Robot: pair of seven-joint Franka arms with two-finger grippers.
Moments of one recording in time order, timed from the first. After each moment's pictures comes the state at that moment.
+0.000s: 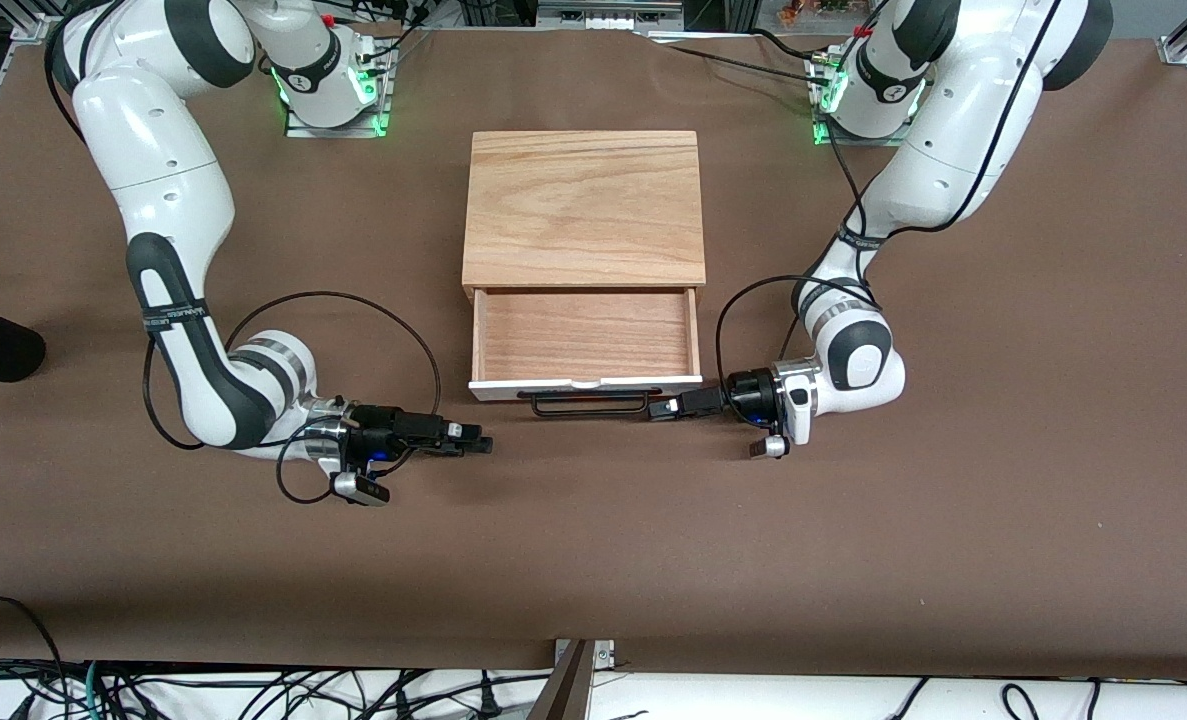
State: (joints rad) left arm -0.21 0.87 -0.09 -1.68 -1.87 1.93 0.90; right arm 0.02 0.98 0.23 -1.38 1.61 1.80 -0.86
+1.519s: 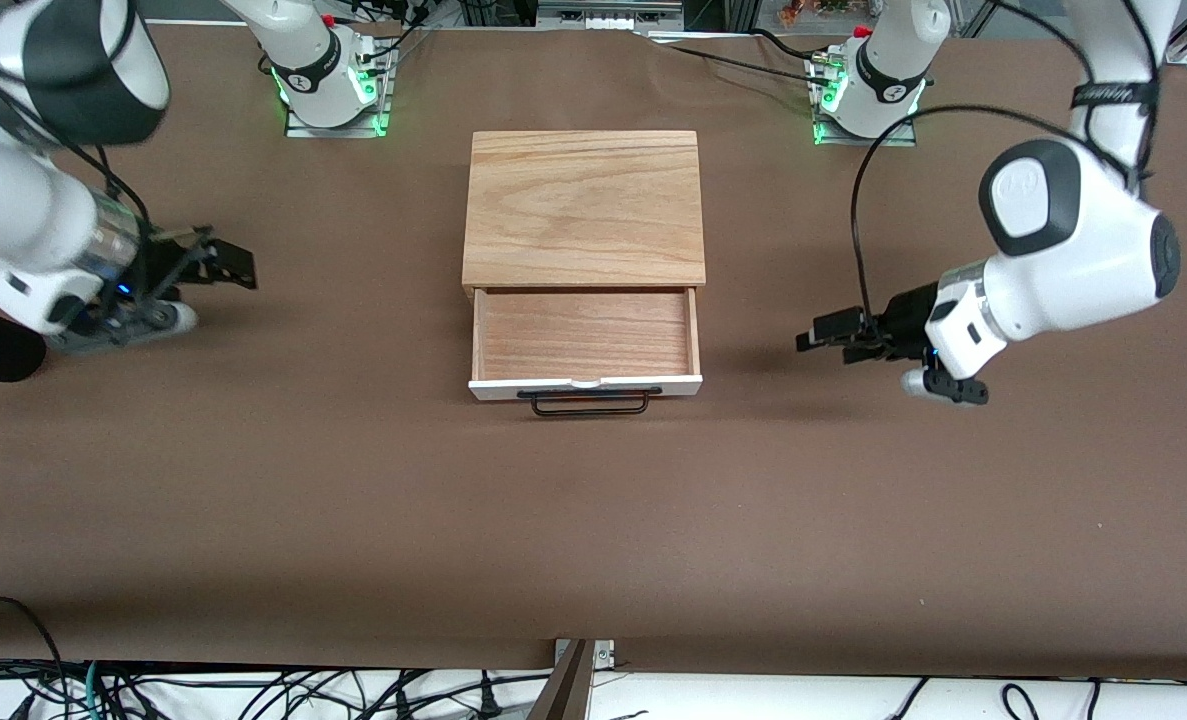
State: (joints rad) left arm -0.09 0.19 -0.08 -1.86 -0.55 2.01 0.11; right arm 0.01 0.10 0.10 -1.65 0.00 1.61 -0.02
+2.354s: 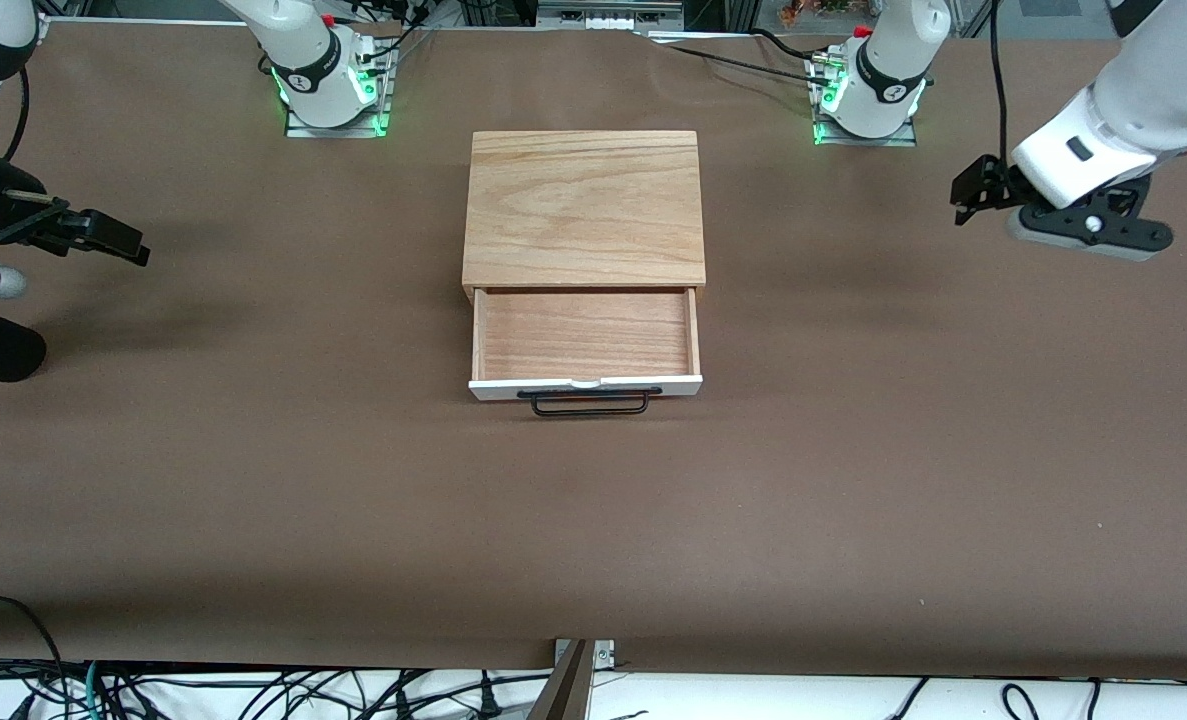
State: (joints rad) left arm -0.07 -0.10 -0.07 -1.77 0.05 1.55 0.03; right arm 0.08 0.03 -0.10 -1.67 0.01 1.60 0.09
